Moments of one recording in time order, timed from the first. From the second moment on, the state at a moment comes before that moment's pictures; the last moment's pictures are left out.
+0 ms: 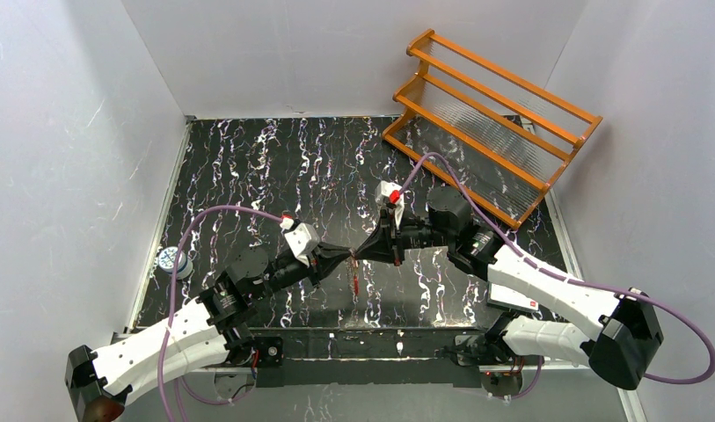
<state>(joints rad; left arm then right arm) -0.95 0.61 0.43 0.17 0.13 -0.09 0.85 1.10 0.80 0.08 -0.76 0.16</state>
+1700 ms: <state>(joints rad) -0.95 0.58 0.41 0.19 0.12 -0.13 0.85 1.11 0.83 0.10 -0.72 0.19</state>
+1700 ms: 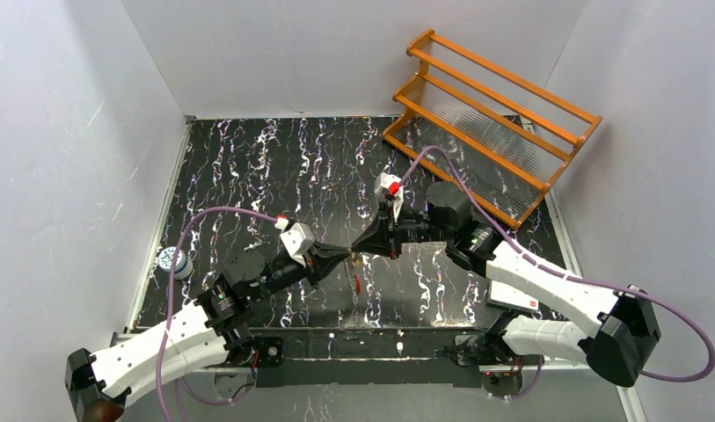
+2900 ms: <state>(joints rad) -0.95 0.58 0.40 0.17 0.12 -0.14 0.84 1.17 0.86 0.02 -0.66 0.26</state>
